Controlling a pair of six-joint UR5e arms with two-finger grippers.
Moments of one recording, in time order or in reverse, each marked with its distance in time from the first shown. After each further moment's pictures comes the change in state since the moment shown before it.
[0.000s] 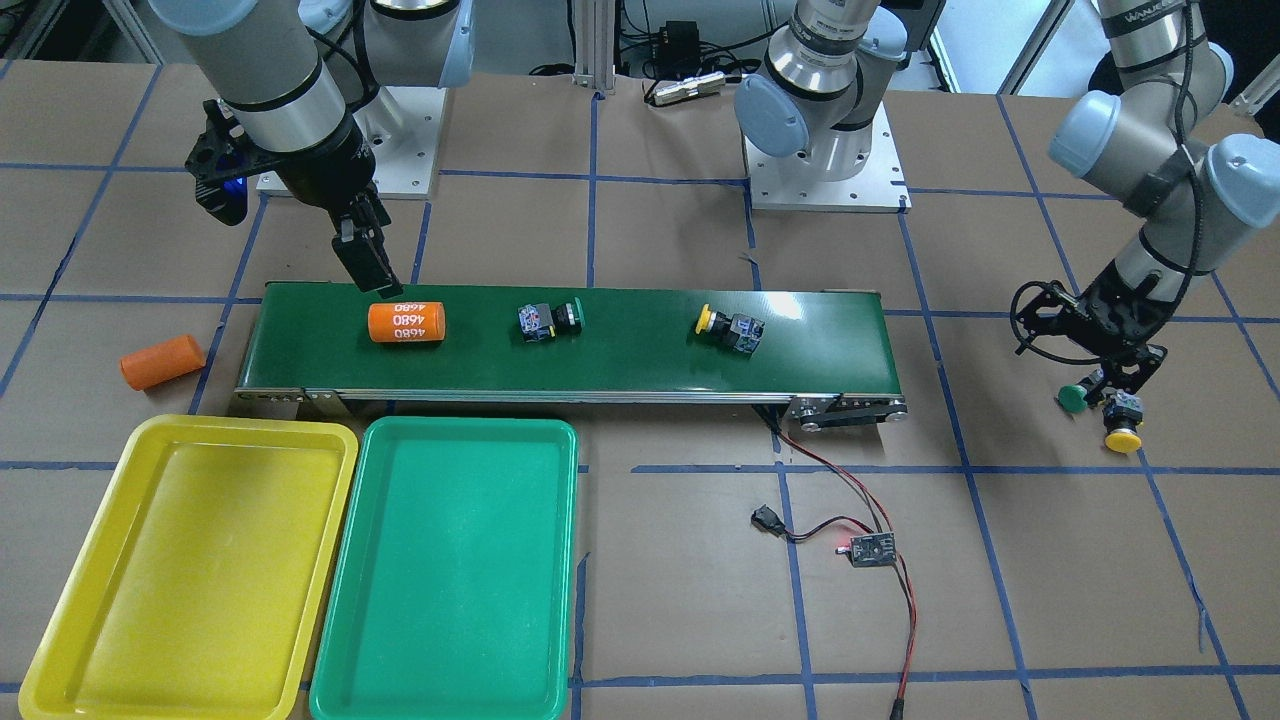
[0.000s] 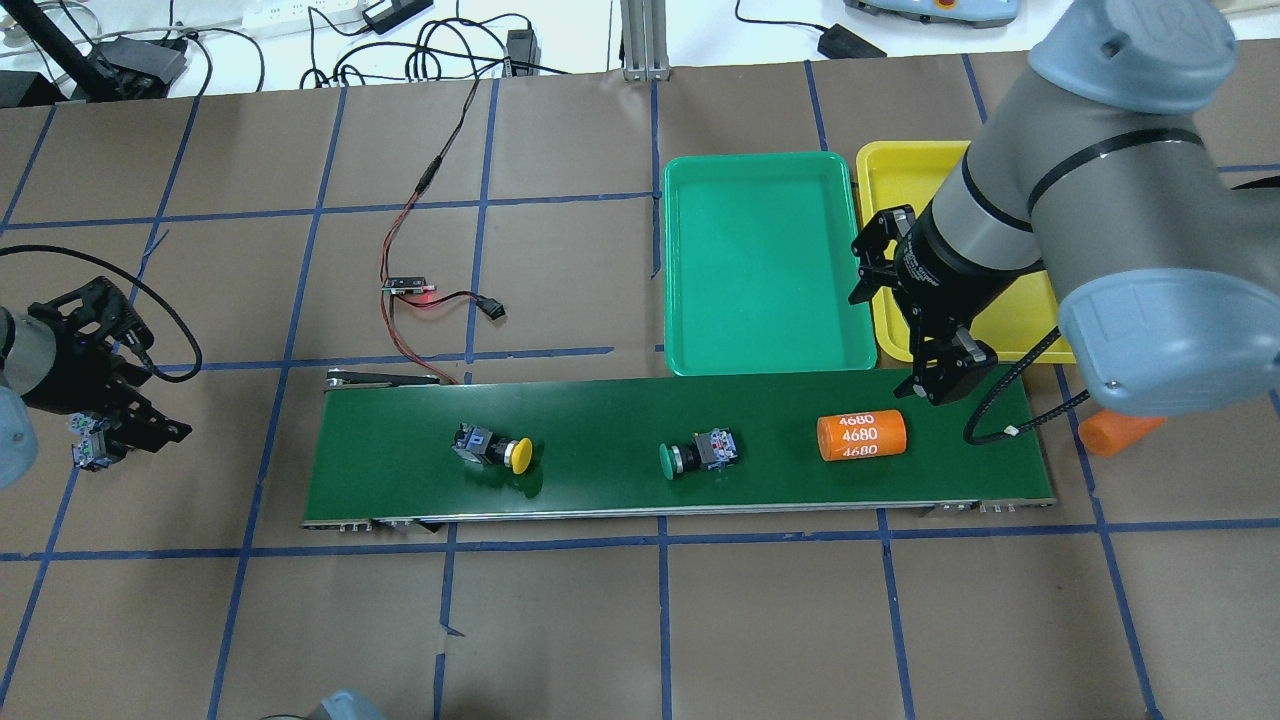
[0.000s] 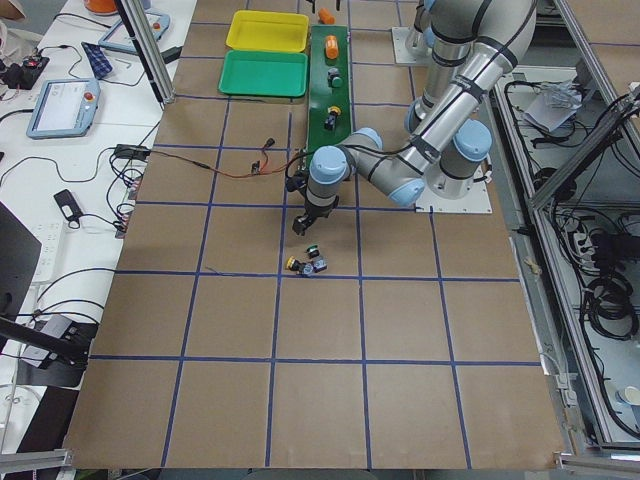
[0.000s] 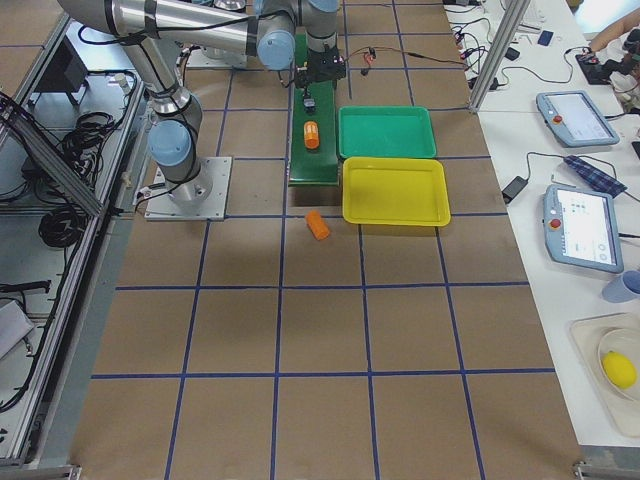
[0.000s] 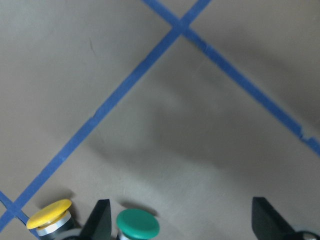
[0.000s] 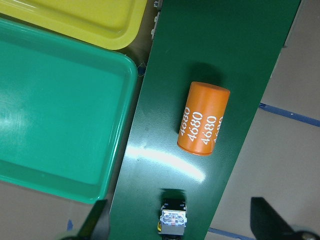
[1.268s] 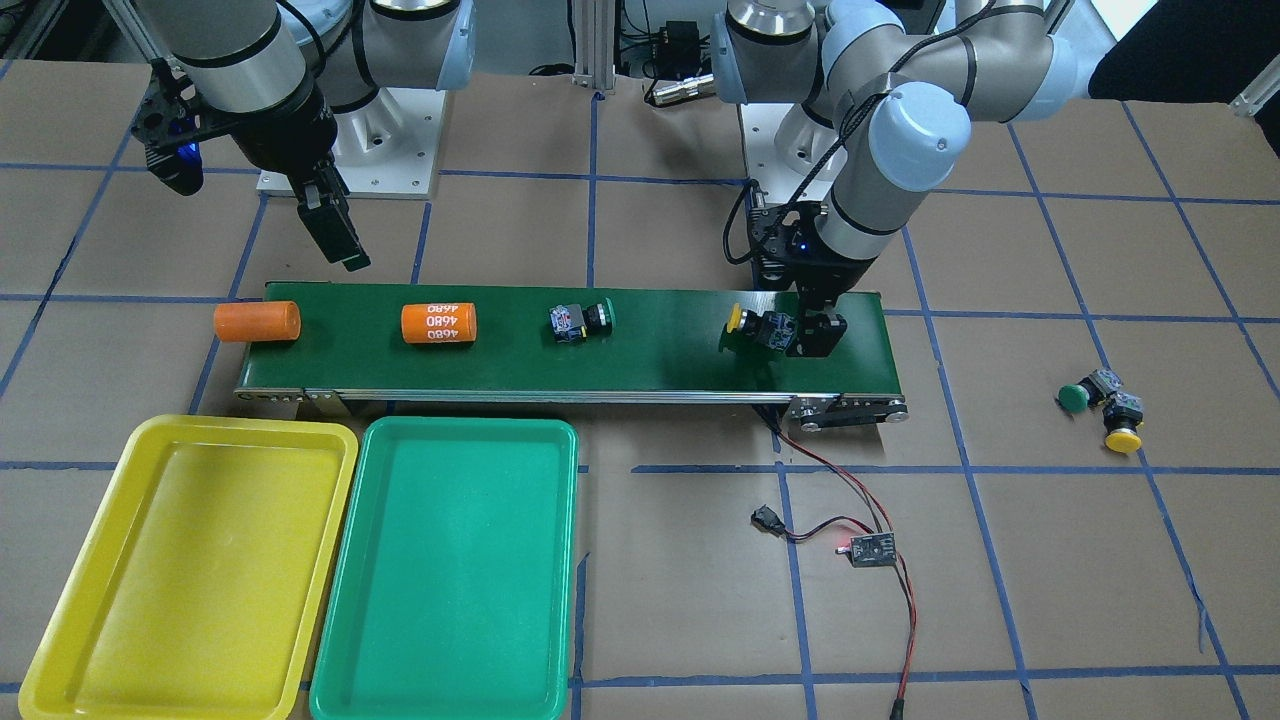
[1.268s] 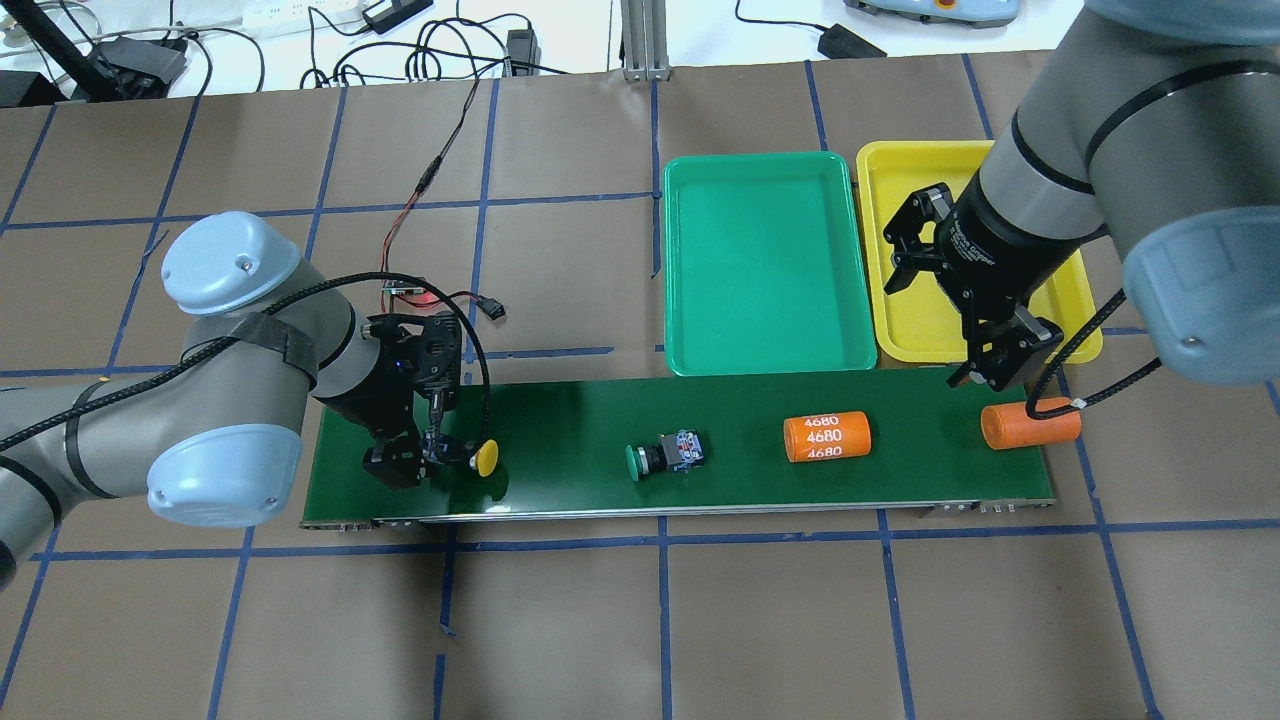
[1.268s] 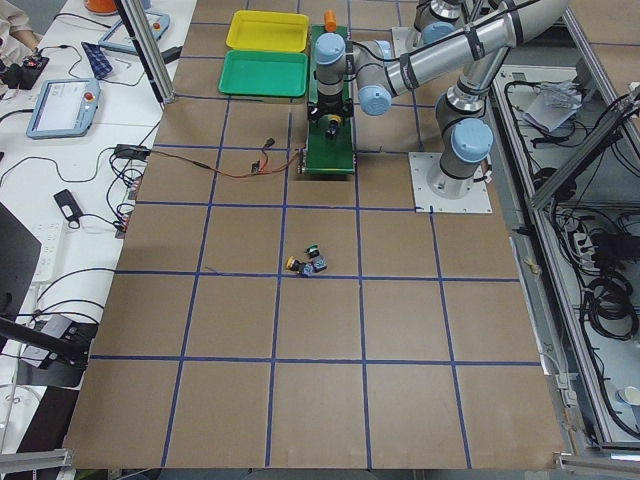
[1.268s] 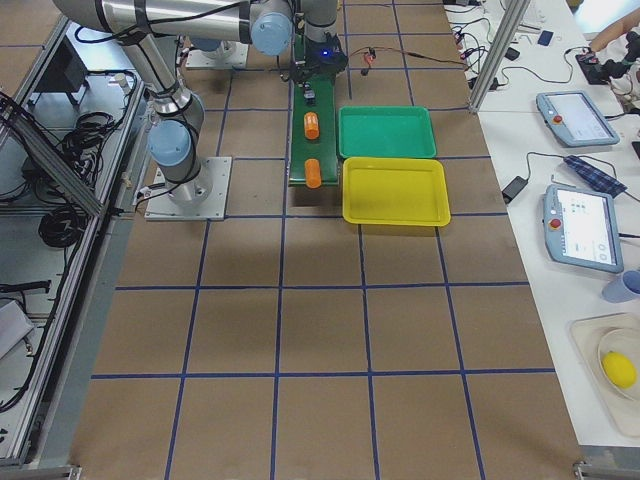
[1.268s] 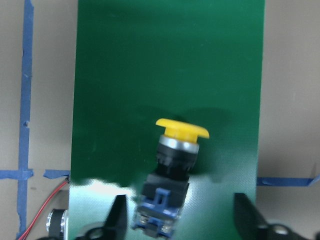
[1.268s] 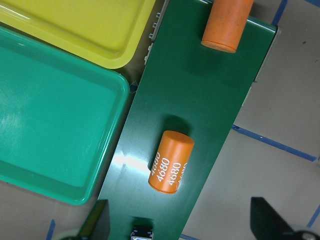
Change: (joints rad) left arm -0.723 0.239 -0.074 -0.212 0.002 -0.109; right arm -0.036 -0.029 -0.082 0.142 -0.049 -0.120
